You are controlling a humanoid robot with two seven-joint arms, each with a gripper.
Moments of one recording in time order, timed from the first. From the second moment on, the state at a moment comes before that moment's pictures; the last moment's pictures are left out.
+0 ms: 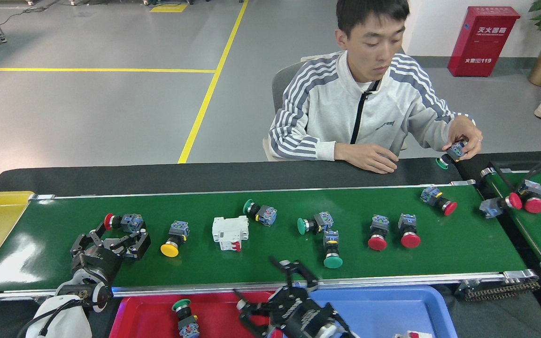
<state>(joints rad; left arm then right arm) -0.38 0.29 -0.08 -0.96 -1.31 -0.08 -0.05 0.00 0.00 0.45 -1.59 1.40 0.13 -0.03</state>
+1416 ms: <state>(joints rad) 0.16 0.26 -0.08 -1.71 -1.39 -0.66 0.02 -0.11 0.04 0.25 -1.39 1.41 0.40 0.01</state>
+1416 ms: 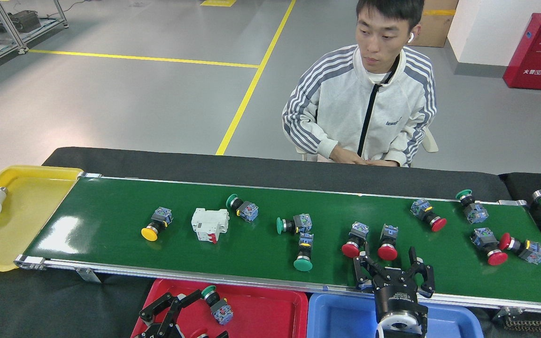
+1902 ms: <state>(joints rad) 0.07 0.26 0.14 -1.50 -1.38 -0.33 0.02 -0.13 -0.02 0.35 -1.38 1.41 0.39 0.04</state>
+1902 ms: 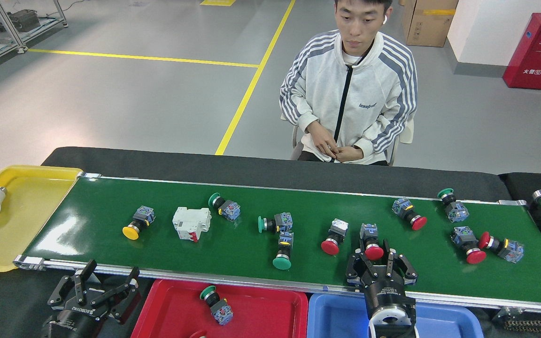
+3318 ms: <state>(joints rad) -0.37 0.43 0.09 -0.74 -1.38 -0.47 0.23 0.13 0.04 0.13 -1.61 1.38 0.24 -0.13</state>
